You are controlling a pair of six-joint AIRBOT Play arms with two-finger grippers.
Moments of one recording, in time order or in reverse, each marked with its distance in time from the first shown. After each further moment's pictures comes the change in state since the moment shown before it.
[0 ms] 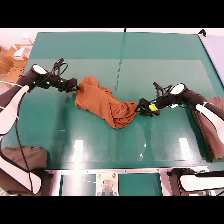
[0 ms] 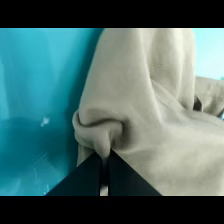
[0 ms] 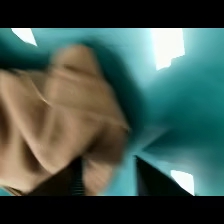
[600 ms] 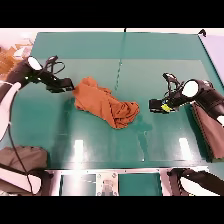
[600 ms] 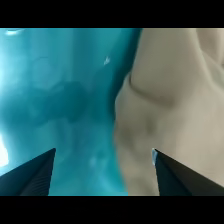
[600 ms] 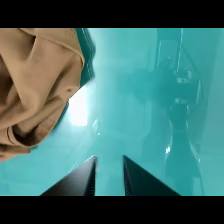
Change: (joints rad) left arm -0.014 0.110 0.010 0.319 -0.082 -0.257; right arm 0.100 0.358 0.000 -0.549 0.129 0.288
